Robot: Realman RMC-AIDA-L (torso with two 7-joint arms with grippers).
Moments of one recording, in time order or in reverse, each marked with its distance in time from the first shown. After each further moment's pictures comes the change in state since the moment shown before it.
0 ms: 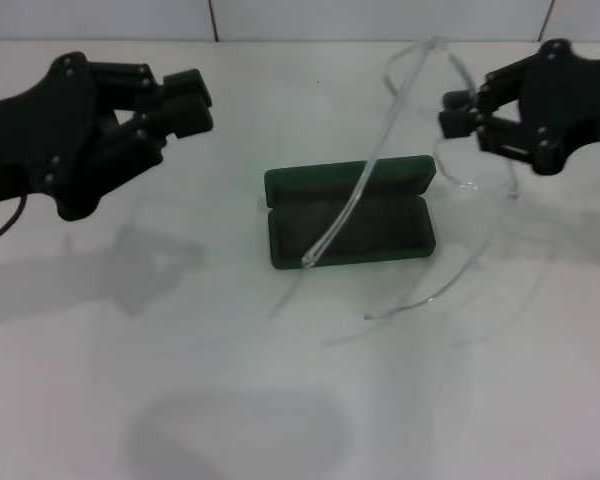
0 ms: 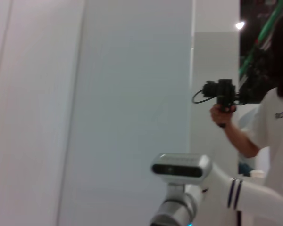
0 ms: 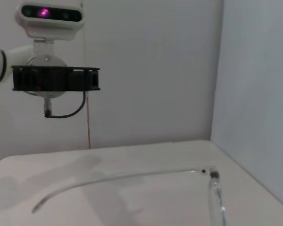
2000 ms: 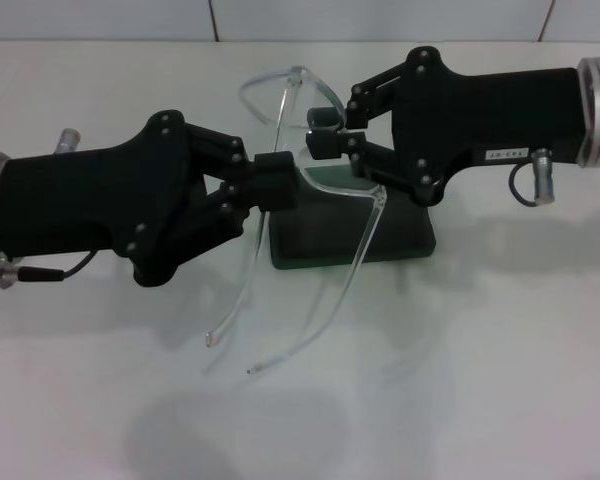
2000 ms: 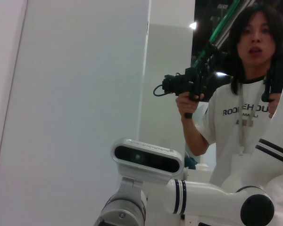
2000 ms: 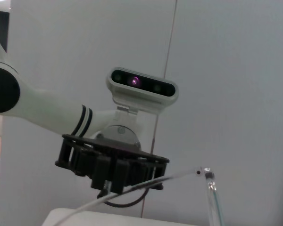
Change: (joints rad) left arm -0.031 -0.045 0.131 -0.019 0.010 0.016 0.023; right arm 0.035 -0.002 -0.296 0.163 0.324 0.140 -0.309
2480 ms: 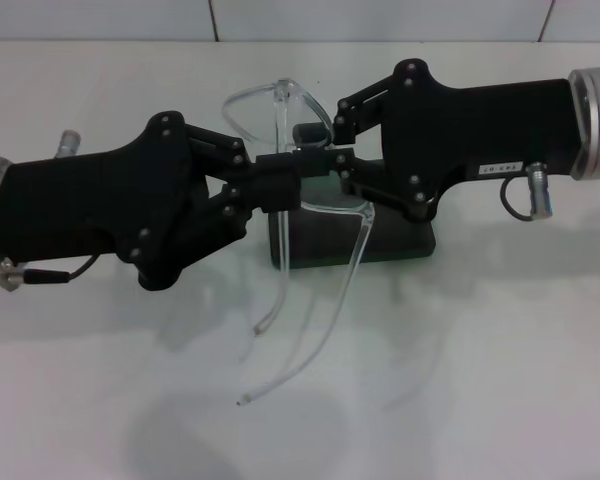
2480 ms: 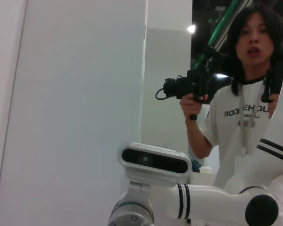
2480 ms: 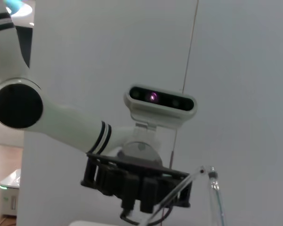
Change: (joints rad) left arm 0.007 -0.010 -0.003 -0.008 -0.003 0.000 0.046; right arm 0.000 -0.001 -0.035 0.006 0.045 -0.025 -0.013
